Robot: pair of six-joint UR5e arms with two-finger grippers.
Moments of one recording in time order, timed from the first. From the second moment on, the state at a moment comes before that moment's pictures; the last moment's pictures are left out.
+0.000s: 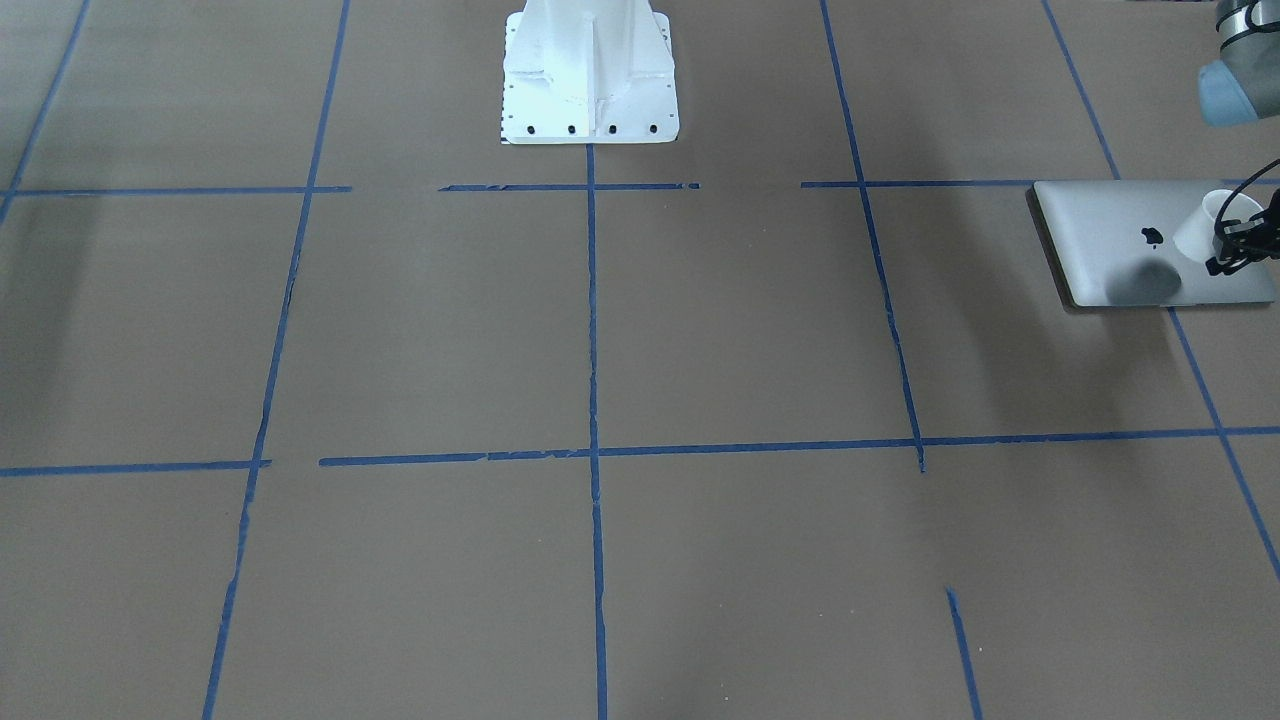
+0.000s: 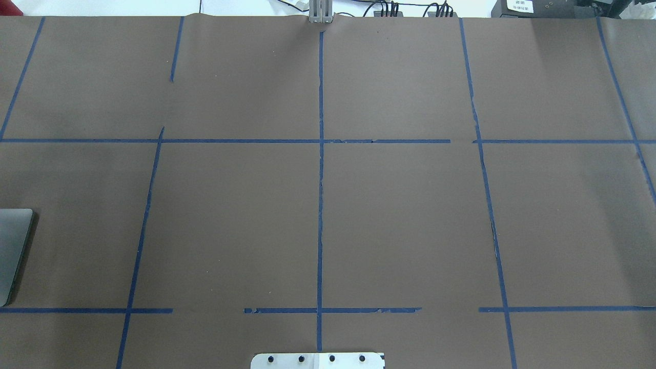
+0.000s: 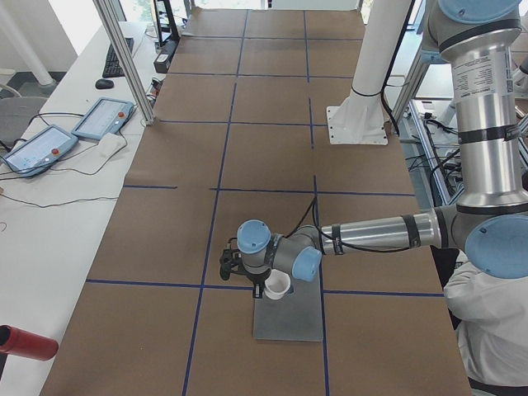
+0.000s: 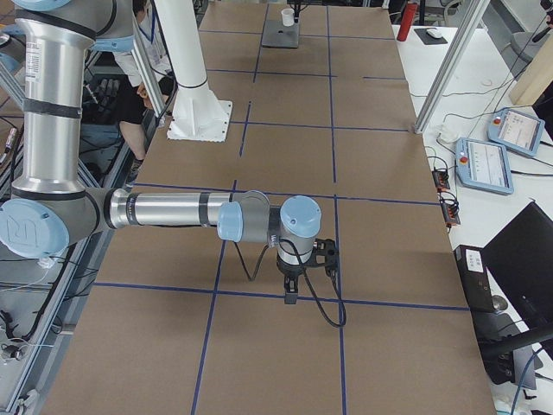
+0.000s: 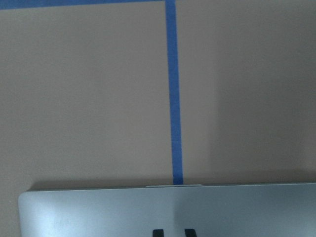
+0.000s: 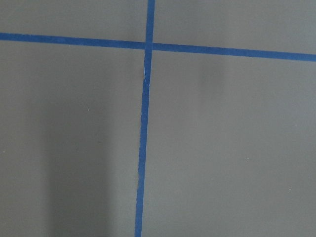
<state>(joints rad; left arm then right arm) -1.28 -1.37 -1.52 -2.08 -2.30 -0.36 1.54 -1.71 1.75 -1.64 2.28 -0.04</state>
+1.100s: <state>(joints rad) -1.19 -1.33 -1.50 -2.11 -2.31 -0.38 1.54 -1.71 1.75 -1.64 2.28 -0.04</state>
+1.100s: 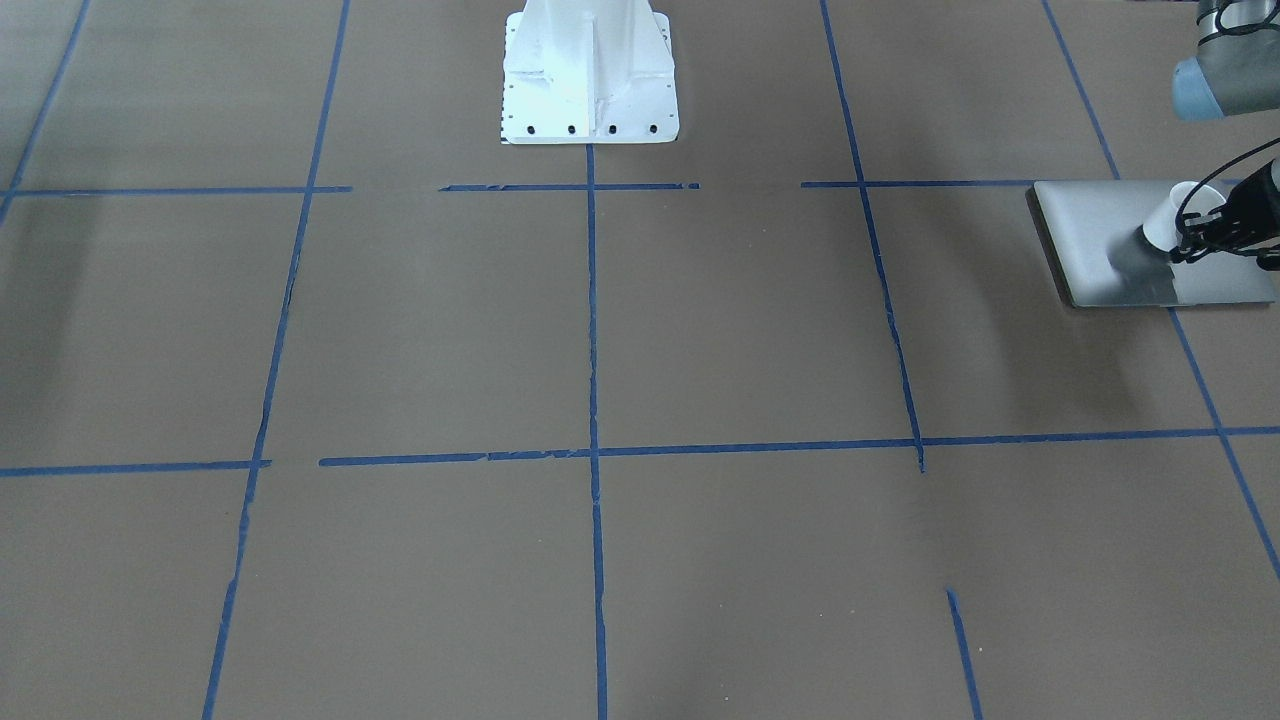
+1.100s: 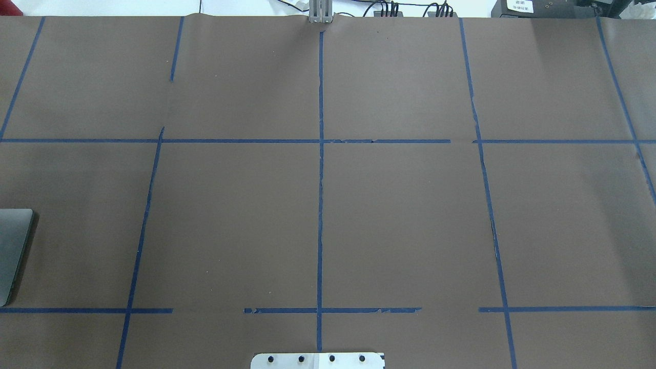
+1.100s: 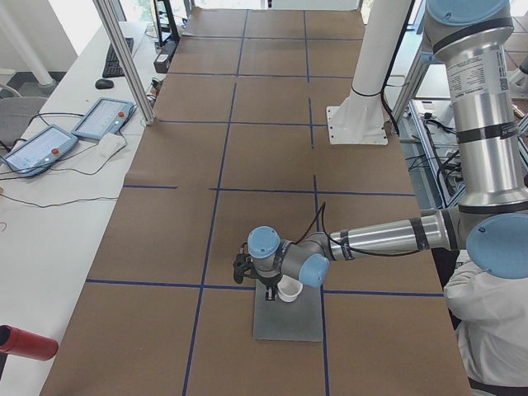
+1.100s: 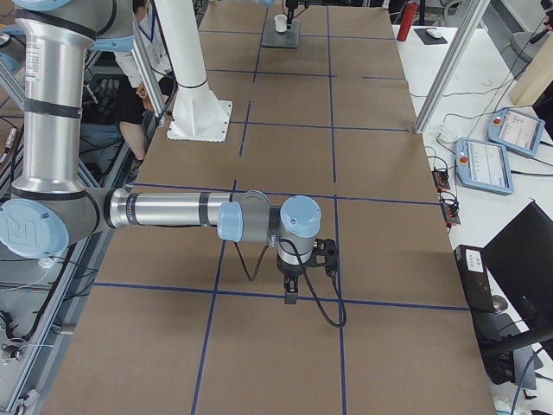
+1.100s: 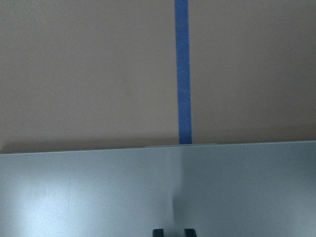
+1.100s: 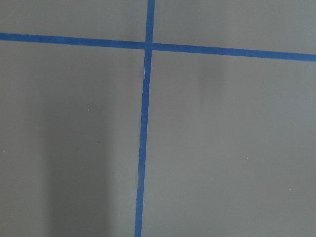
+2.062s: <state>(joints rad) -1.19 -1.33 -1.52 -2.10 -2.33 -0.35 1.54 -1.71 1.75 -1.64 2.28 -0.04</state>
